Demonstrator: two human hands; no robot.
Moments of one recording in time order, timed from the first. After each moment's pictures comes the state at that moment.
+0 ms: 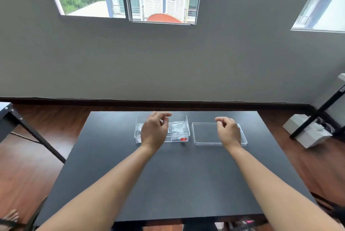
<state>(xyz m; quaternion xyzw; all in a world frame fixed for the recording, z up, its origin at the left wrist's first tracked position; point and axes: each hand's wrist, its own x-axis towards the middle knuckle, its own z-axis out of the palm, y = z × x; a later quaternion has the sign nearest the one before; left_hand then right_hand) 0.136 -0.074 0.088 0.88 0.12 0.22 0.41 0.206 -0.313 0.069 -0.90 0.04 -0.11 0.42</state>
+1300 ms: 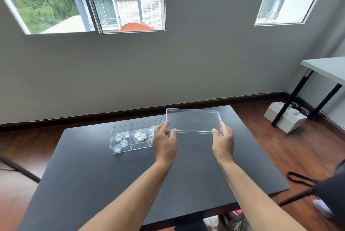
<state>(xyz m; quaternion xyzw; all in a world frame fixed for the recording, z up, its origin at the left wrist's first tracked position) 0.130 -0.200 0.084 0.78 0.18 0.15 0.58 0.162 -0.374 0.052 -0.82 0.17 -0.16 0.52</state>
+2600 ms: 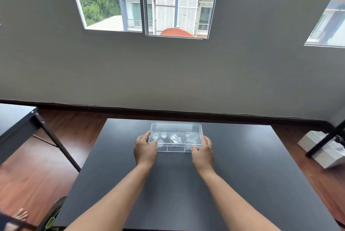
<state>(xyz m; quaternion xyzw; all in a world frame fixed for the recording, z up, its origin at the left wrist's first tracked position) 0.109 -0.018 0.048 0.78 0.33 0.16 0.50 0.152 -0.199 0.039 -0.89 0.03 0.00 0.46</state>
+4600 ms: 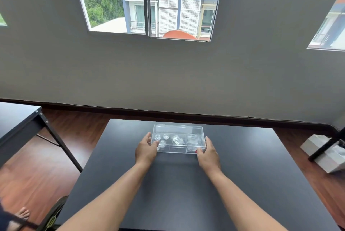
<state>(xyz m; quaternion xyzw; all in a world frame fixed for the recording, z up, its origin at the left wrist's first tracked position) 0.113 -0.002 0.032 0.76 0.31 0.09 0.57 0.153 -0.217 0.044 -0.90 0.03 0.06 0.43</state>
